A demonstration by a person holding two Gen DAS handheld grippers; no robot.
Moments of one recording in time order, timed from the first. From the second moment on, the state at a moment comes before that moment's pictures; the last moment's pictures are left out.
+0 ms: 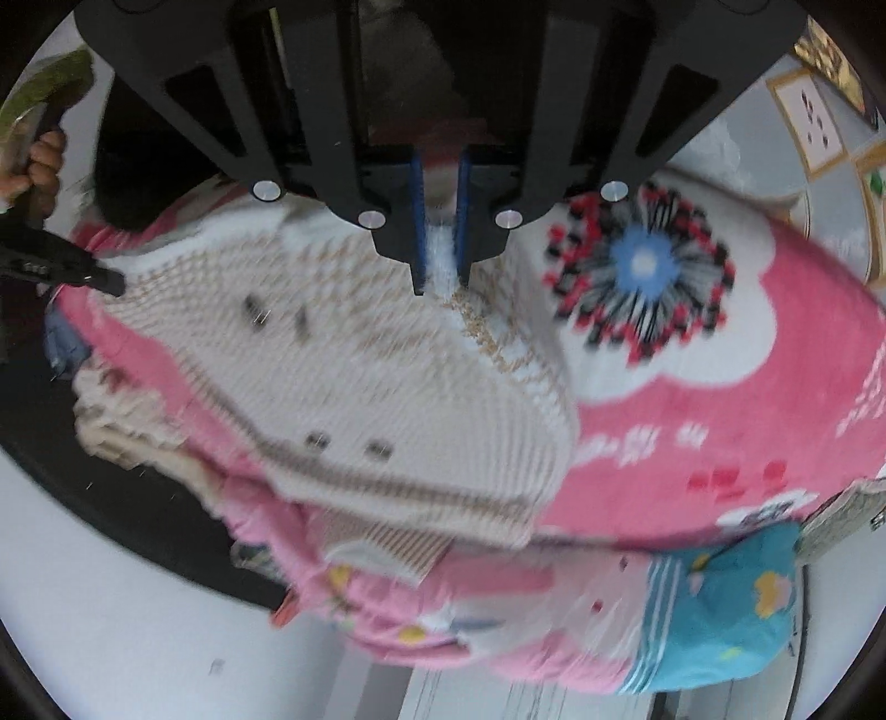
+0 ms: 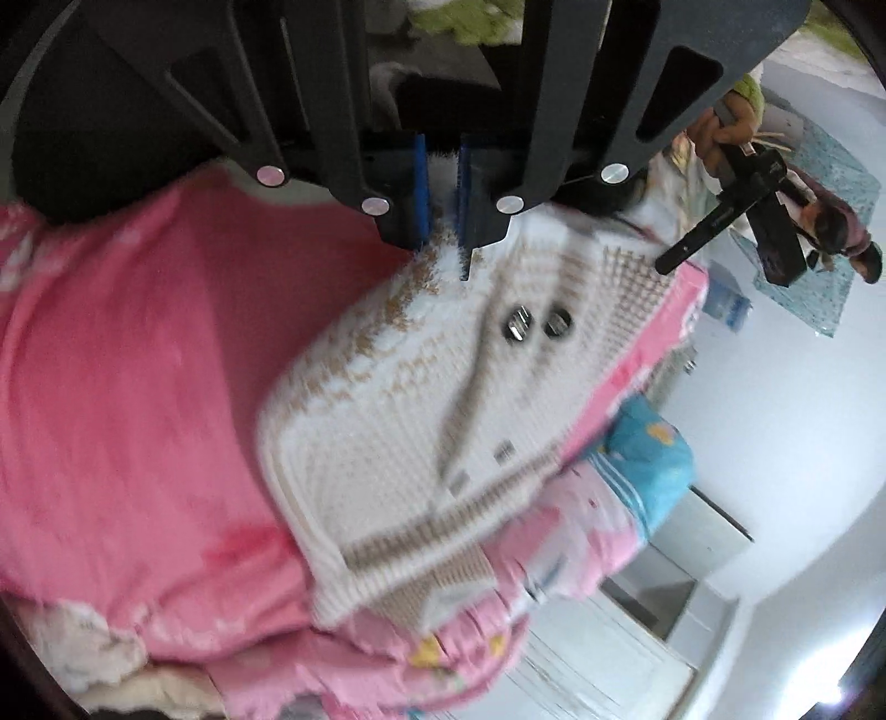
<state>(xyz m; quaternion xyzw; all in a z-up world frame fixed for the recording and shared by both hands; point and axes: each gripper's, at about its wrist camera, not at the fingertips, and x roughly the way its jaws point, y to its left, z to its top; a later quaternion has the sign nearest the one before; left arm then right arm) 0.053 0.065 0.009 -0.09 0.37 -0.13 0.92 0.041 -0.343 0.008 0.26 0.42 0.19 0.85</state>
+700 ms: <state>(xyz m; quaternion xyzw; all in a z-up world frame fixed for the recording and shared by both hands) 0.306 0.080 -0.002 -0.08 0.39 -0.04 0.92 0.273 -0.371 -0.007 0.29 0.38 0.13 0.87</state>
